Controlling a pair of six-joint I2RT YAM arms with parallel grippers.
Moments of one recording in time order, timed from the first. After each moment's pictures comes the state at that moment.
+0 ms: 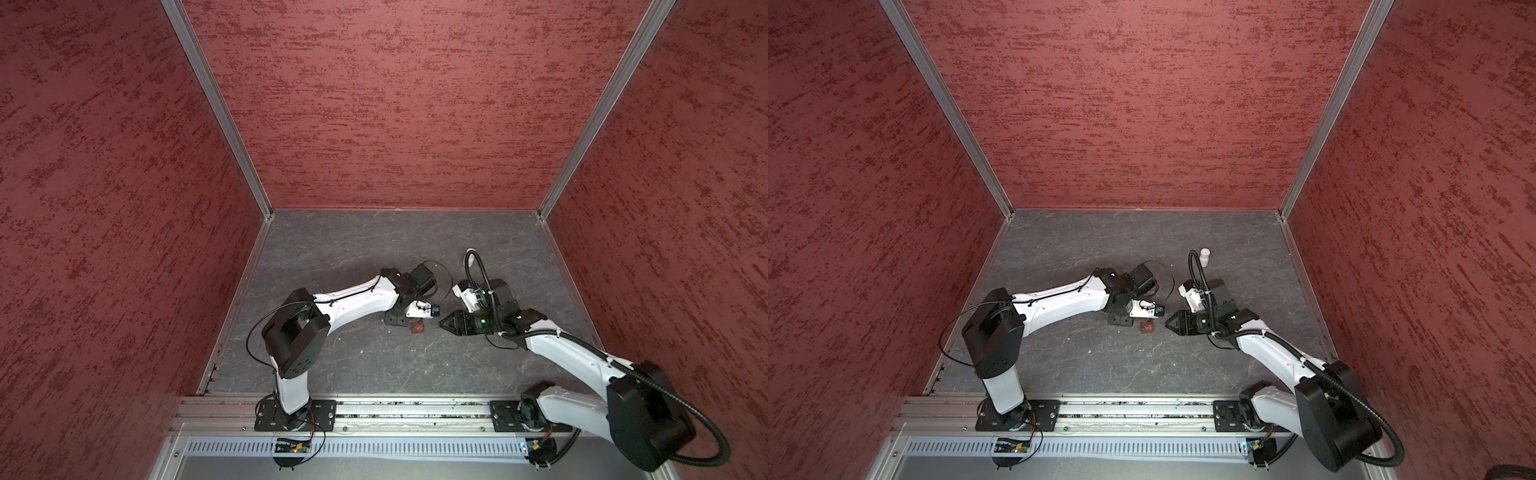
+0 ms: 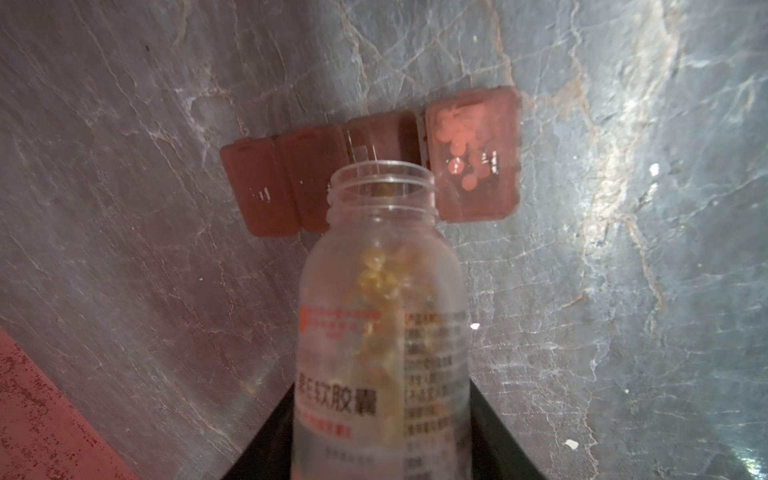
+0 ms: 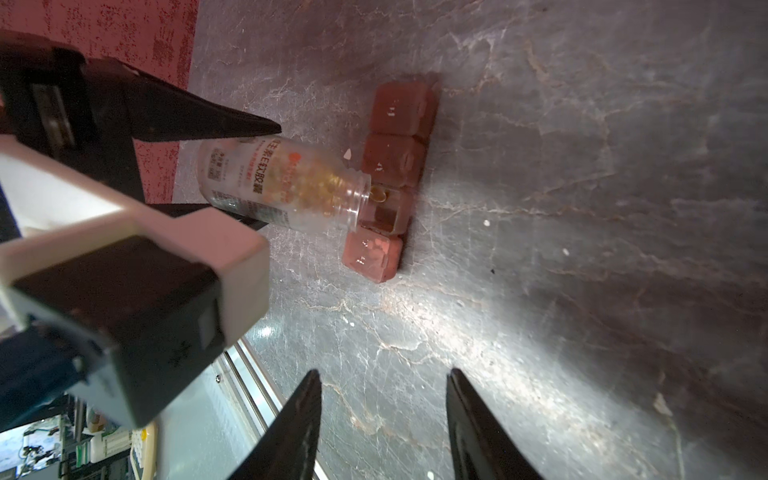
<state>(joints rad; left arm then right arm) -0.90 1.81 1.35 -0.94 -0.22 0.79 0.44 1.18 0.55 -0.26 -0.60 0.42</state>
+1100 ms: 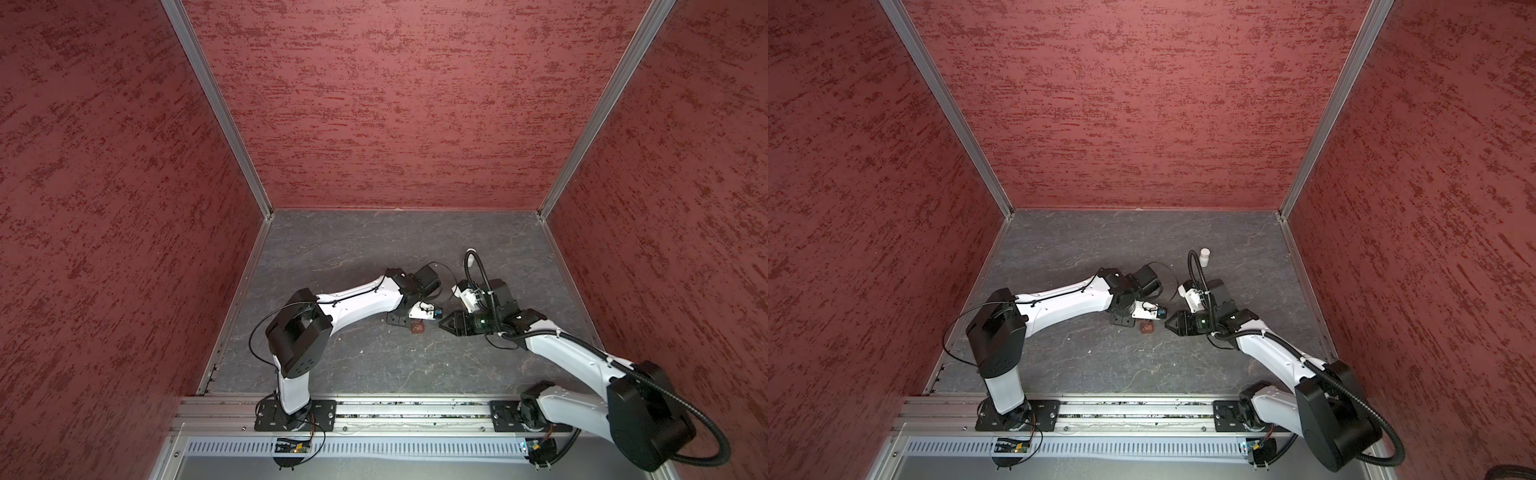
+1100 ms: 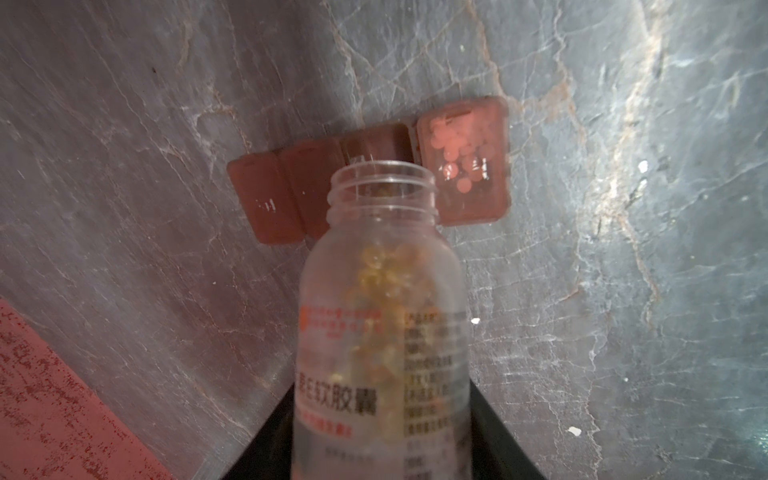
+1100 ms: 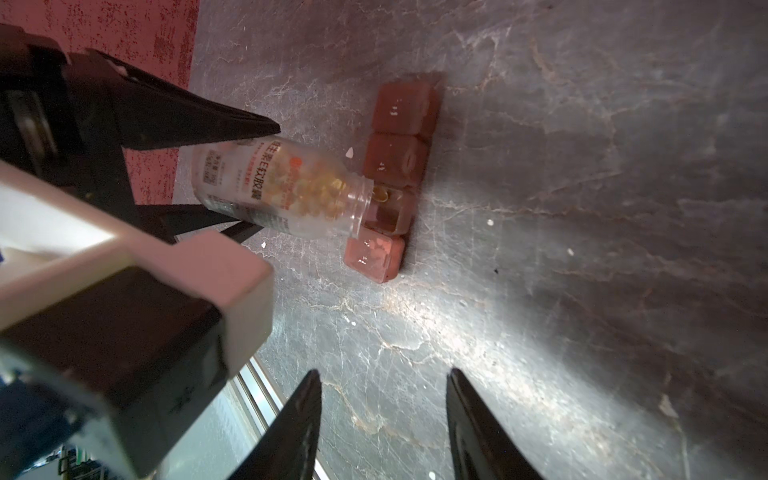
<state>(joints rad) -0.92 1.83 1.39 -0.97 -0.26 0.80 0.44 1.18 0.55 -0.26 -0.60 0.42</state>
